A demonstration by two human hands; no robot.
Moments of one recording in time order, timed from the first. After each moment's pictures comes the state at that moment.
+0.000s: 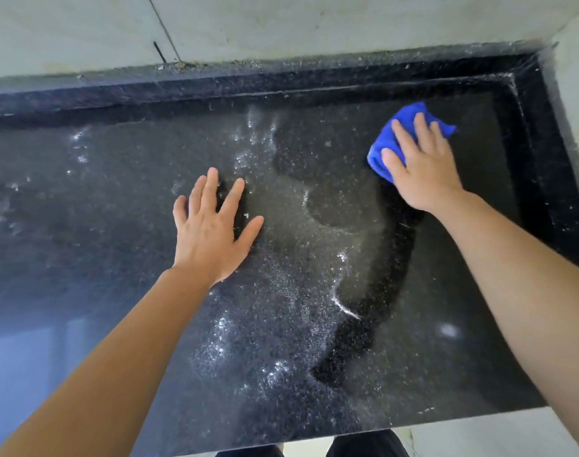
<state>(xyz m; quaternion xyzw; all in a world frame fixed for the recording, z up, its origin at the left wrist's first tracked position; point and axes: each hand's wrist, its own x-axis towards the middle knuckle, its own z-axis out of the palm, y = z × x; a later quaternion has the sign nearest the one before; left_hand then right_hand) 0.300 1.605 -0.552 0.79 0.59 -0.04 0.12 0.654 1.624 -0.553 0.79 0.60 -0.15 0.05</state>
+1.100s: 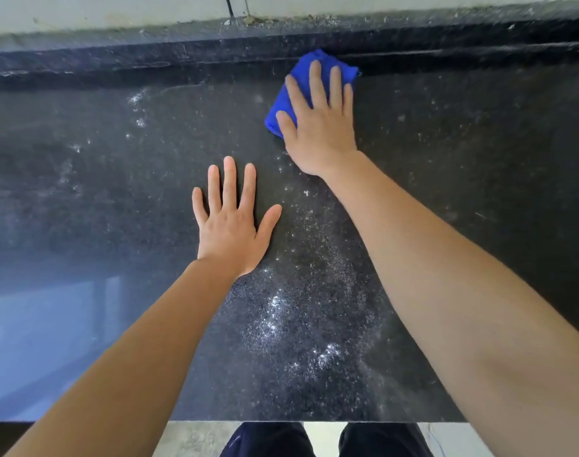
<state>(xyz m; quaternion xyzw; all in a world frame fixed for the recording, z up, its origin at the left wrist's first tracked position) 0.248 1.589 -0.572 0.74 0.65 -0.09 0.14 0.422 1.701 -0.562 0.71 0.69 -0.15 0.03</state>
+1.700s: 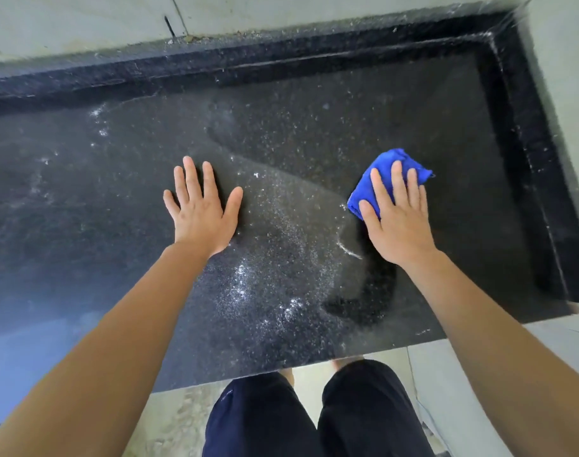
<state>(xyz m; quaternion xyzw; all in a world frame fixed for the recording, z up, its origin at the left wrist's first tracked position) 0.263 1.574 -0.547 0.72 0.66 -0.07 0.21 0.572 1.465 -0.555 0.80 0.58 -0.17 0.05</state>
